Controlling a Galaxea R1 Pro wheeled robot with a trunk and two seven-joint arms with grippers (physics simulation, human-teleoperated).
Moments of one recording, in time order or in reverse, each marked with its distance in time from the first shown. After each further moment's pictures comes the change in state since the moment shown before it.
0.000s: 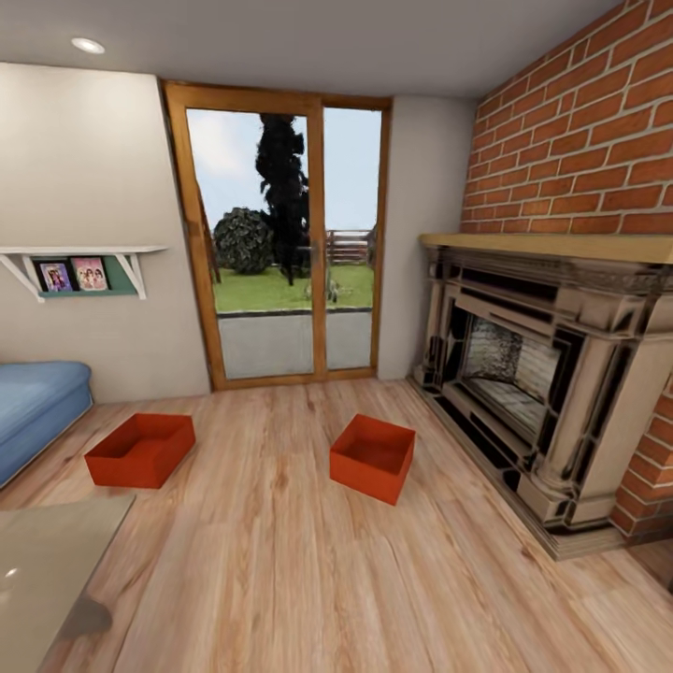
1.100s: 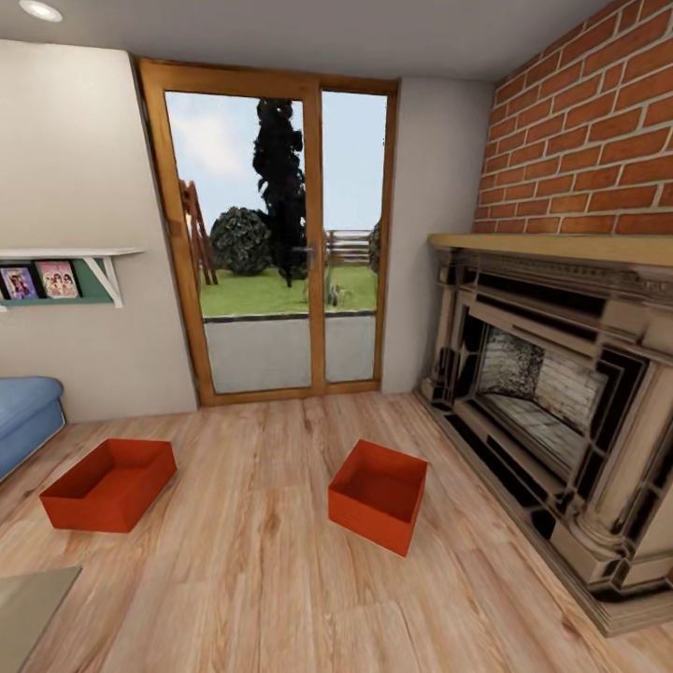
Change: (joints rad) left arm 0.000 0.000 0.001 0.000 0.000 0.001 0.000; right arm 0.000 0.001 0.000 0.000 0.000 0.000 0.001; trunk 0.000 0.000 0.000
